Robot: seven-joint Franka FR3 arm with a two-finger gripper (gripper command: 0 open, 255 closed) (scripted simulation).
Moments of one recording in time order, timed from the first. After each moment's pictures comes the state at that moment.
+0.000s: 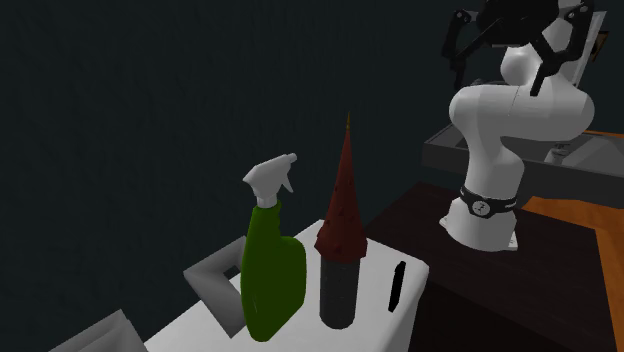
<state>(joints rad) 0.02 -0.78 0.00 -2.41 -0.05 1.49 -0.09</state>
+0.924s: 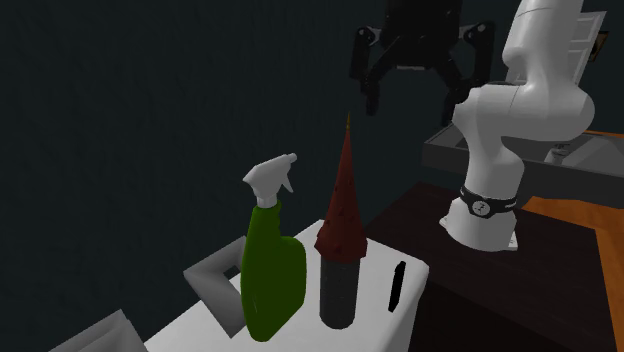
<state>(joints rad) -0.02 -0.38 -0.11 -2.20 -0.08 1.76 -0.18</state>
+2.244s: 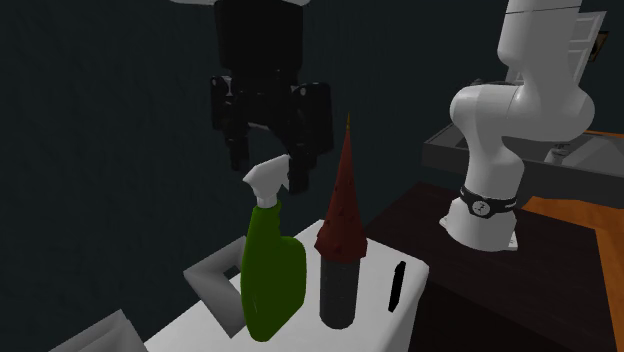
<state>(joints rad) -0.07 0.11 -0.20 -1.82 0.02 1.95 -0.31</state>
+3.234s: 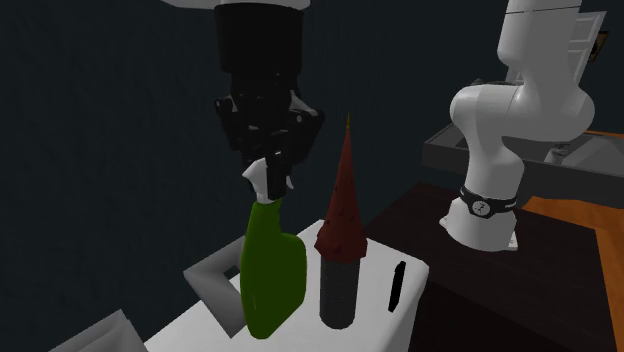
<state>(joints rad) -0.07 0.11 -0.20 -1.82 0.02 1.96 -0.31</state>
